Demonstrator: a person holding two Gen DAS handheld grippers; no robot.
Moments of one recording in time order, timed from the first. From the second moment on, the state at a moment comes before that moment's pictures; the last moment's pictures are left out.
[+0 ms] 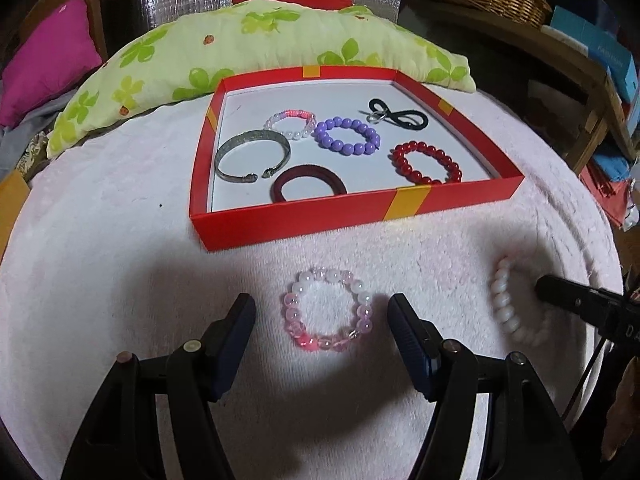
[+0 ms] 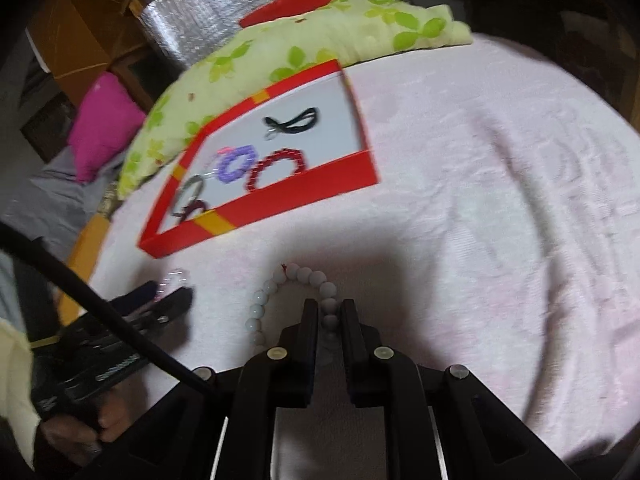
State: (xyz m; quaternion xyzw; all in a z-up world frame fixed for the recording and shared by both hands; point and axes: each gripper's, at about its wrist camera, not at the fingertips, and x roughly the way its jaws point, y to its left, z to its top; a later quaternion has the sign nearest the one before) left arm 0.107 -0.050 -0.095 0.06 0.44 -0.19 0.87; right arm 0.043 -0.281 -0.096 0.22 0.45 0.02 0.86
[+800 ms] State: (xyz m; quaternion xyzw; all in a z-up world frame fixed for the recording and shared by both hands) left arm 0.097 -0.030 -0.091 0.03 0.43 -0.19 0.88; right arm 0.050 -0.267 -0.104 0.19 0.45 0.01 0.87
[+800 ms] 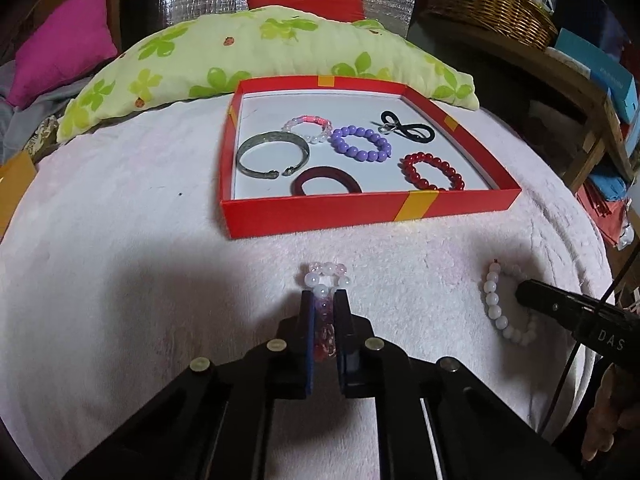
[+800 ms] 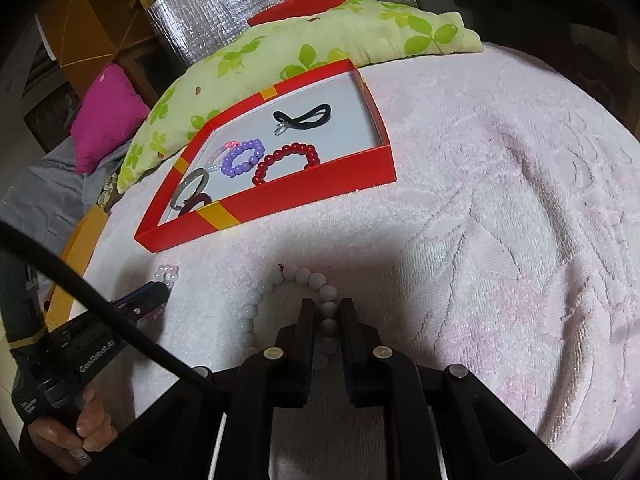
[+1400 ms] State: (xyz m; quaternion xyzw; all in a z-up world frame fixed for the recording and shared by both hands) left arm 0.088 -0.029 -0.092 0.05 0.44 -0.18 0.88; right arm 0.048 -0.247 -0.099 0.10 0.44 0.00 0.89
